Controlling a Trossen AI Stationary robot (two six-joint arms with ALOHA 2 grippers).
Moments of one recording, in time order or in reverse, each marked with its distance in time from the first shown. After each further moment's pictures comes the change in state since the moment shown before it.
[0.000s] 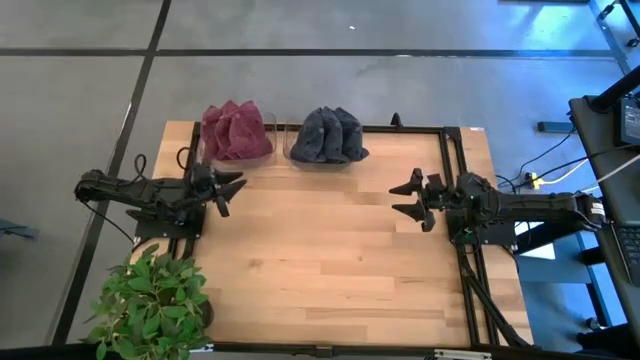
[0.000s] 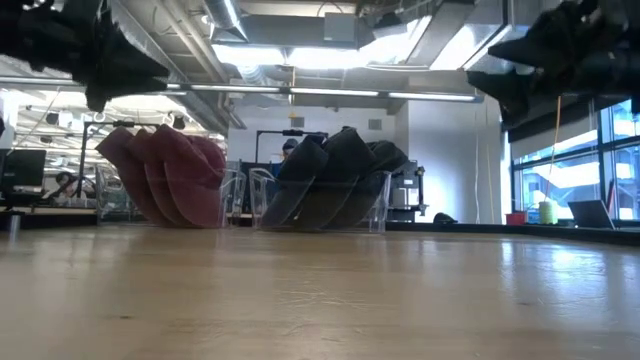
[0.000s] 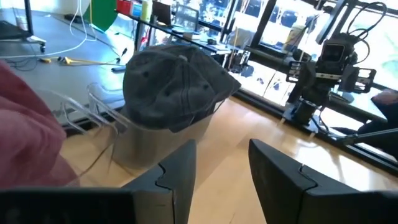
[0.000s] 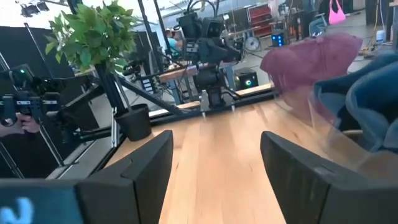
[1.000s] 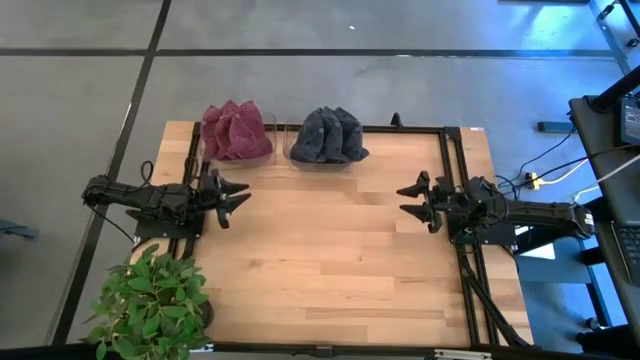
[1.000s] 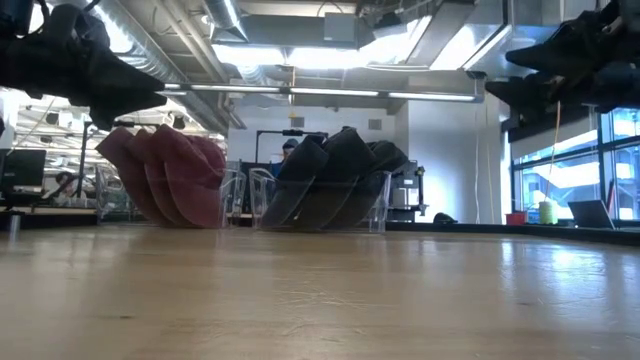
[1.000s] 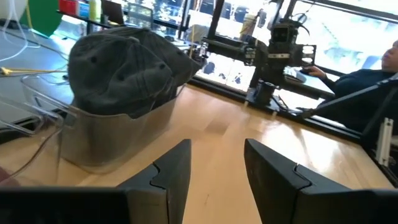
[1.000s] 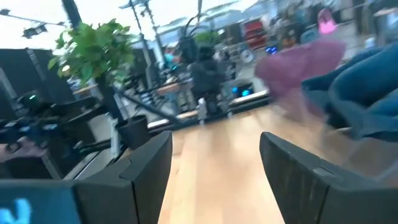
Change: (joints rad) left arm 0.002 -0.144 -0.171 0.096 0.168 0.108; right arm -0.002 -0.278 -0.092 -0.129 0.026 0.048
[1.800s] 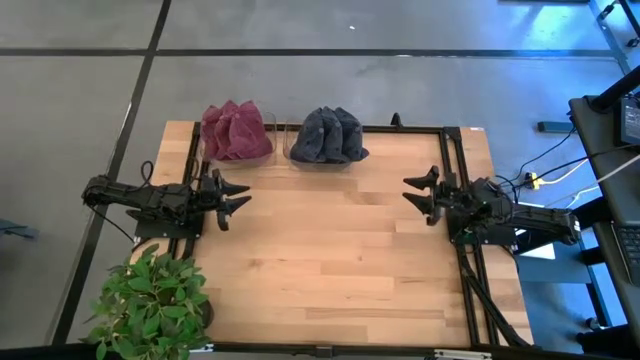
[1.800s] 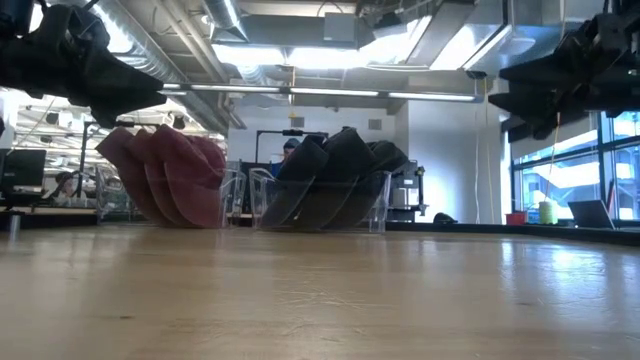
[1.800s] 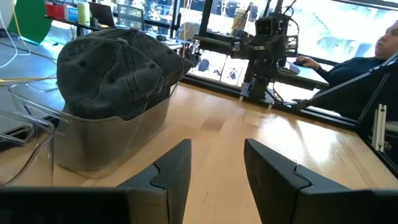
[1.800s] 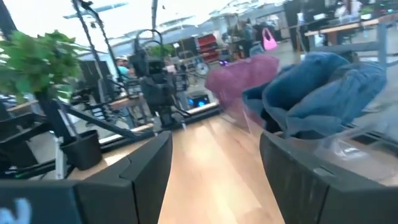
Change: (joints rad) left arm 0.000 0.003 0.000 -0.002 0.039 0.052; right arm 0.000 -0.209 0.000 -0.216 0.218 -0.033
